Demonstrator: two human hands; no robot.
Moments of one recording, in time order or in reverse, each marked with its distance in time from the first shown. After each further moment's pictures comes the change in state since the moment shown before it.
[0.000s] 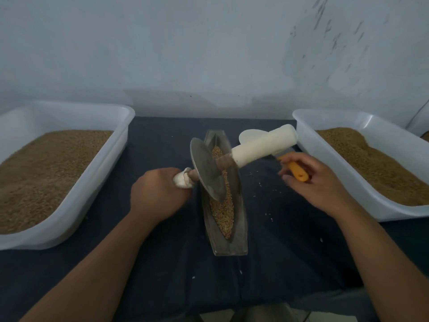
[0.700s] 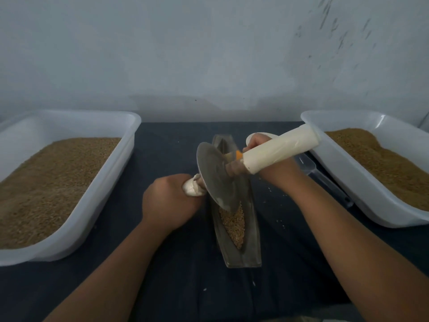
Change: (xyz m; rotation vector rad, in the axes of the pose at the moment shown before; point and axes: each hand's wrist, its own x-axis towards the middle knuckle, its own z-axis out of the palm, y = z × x) left_hand -0.001 0.001 0.003 -0.168 0.020 0.032; right_hand 0.093 -0.044 0.076 -0.232 -0.036 -0.032
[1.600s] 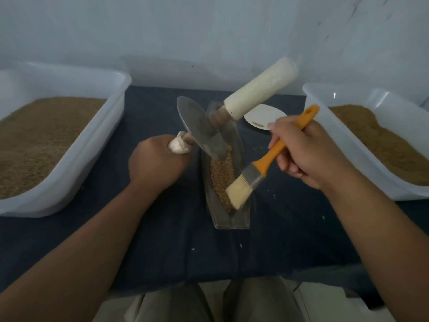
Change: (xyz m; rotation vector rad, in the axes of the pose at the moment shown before) left_hand 0.005 -0.002 0.005 -0.007 0.107 -0.158; right_hand -0.083 -0.031 -0.054 0.609 -0.076 0.142
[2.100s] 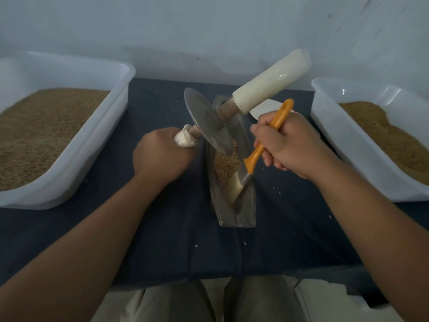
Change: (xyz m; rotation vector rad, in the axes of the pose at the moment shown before) left_hand 0.002 0.002 0.001 0.016 -0.022 -0.011; right_hand 0.013 -0.008 0.024 -0.382 -0.096 -0.145
